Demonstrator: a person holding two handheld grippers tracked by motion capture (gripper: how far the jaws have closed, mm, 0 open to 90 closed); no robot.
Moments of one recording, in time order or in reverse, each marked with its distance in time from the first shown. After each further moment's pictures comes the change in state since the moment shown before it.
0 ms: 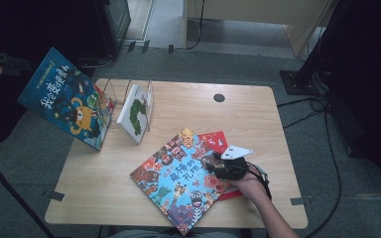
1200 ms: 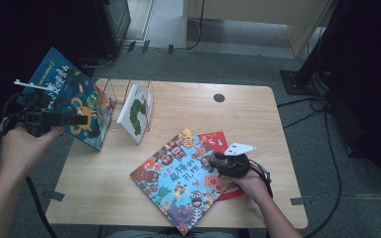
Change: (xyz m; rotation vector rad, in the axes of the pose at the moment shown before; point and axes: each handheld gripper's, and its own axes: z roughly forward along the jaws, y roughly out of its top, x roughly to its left) left arm -0.065 -0.125 0.088 0.119 -0.121 0.235; right arm -0.007 0.004 -0.006 0.002 0.011 0.065
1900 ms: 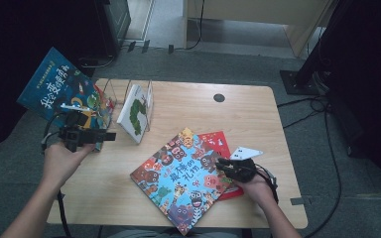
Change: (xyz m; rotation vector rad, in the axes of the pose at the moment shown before) left arm -0.018 -0.029 0.079 0.041 -0.050 0.090; right arm -0.001 -0.015 -0.017 0.022 -0.015 0.009
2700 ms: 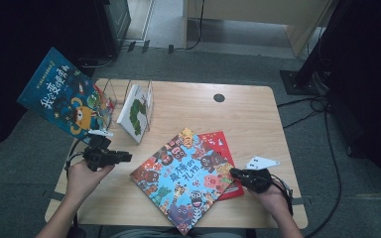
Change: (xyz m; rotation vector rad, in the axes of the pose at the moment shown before) left arm -0.011 -0.050 0.062 0.058 -0.107 0.082; right arm -0.002 -0.030 -0.039 0.021 -0.026 0.035
